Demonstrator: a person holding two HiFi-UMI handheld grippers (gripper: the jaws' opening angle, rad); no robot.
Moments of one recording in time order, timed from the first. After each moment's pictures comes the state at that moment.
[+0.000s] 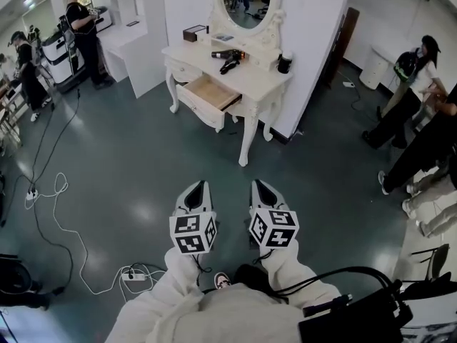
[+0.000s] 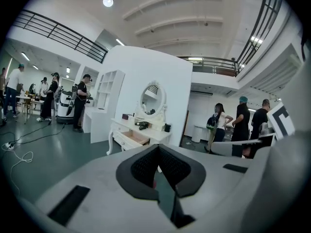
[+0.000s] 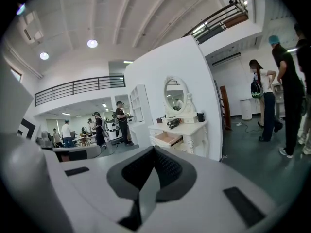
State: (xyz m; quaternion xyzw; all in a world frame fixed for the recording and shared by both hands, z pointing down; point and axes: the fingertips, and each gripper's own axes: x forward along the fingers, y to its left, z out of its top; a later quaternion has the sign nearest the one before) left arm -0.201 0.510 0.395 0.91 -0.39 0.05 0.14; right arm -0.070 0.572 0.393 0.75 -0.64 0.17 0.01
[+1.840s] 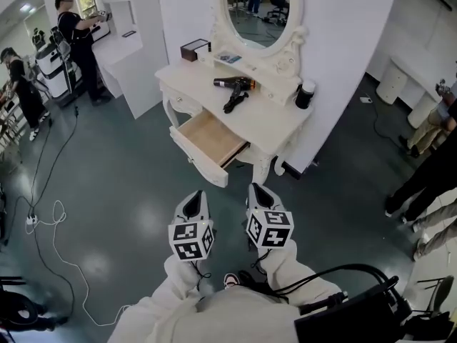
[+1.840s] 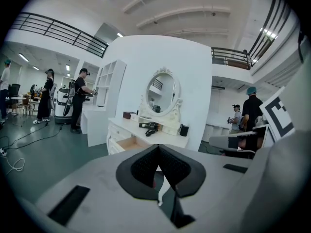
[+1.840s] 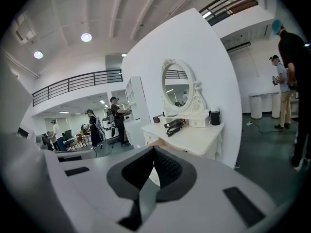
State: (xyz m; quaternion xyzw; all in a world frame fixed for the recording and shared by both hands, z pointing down) left arm -0.057 0.205 0.422 0.90 -0.41 0.08 0.15; right arm 0.086 0.250 0.414 0.74 -0.65 0.19 0.03
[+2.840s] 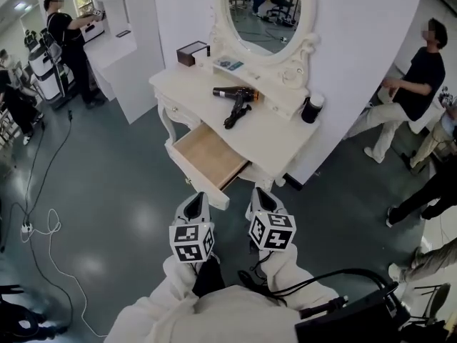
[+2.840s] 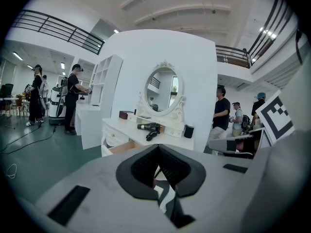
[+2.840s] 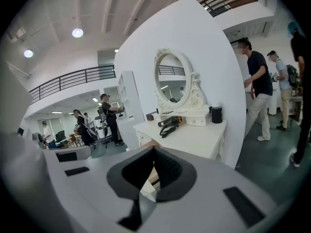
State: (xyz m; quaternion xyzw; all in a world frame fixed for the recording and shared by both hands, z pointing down) left arm -0.012 0.098 0.434 0.90 -0.39 0.09 0.14; right arm 0.137 0.150 0.440 0.75 -0.62 0.22 0.04
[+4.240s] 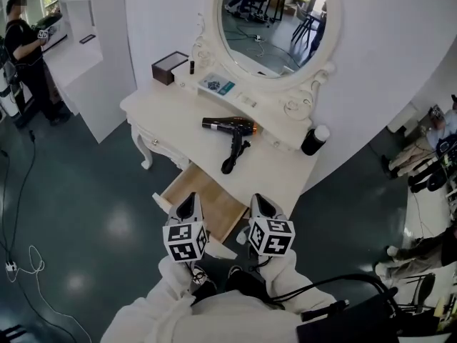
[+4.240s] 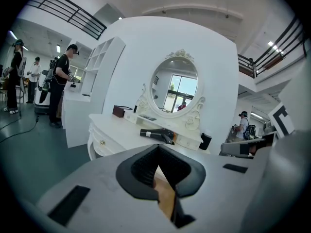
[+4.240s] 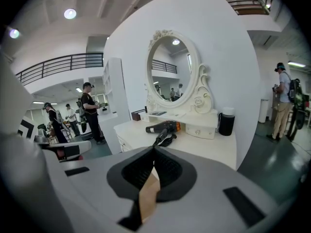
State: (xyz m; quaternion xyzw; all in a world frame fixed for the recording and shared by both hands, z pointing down) left arm 0.044 -0.149 0.450 0.91 -0.34 0.08 0.20; right arm 0.194 -0.051 0.437 0.80 -0.55 0.22 0.09
